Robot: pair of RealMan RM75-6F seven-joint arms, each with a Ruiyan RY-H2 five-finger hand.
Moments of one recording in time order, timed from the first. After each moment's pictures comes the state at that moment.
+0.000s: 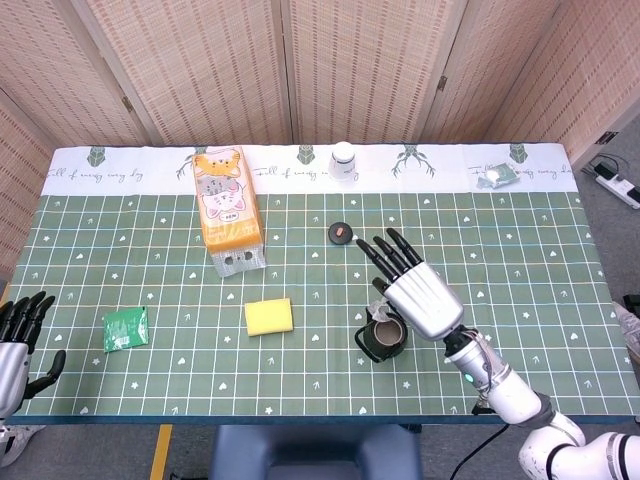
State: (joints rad) left arm -0.07 -1.10 -0.04 -1.60 1.54 1.55 -0.02; right arm 0.61 -1.18 0.14 -1.89 -1.54 1.19 -0.59
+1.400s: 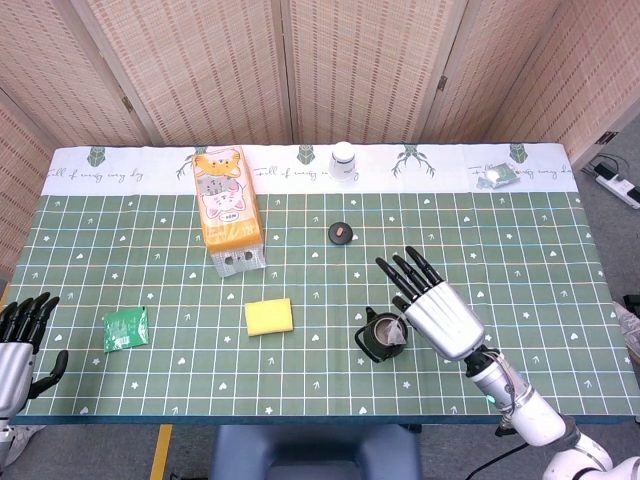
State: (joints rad) left arm -0.07 -1.11 -0.04 -1.60 1.54 1.54 0.01; right arm 0.51 -1.14 0.08 -1.88 -1.66 1.24 -0.58
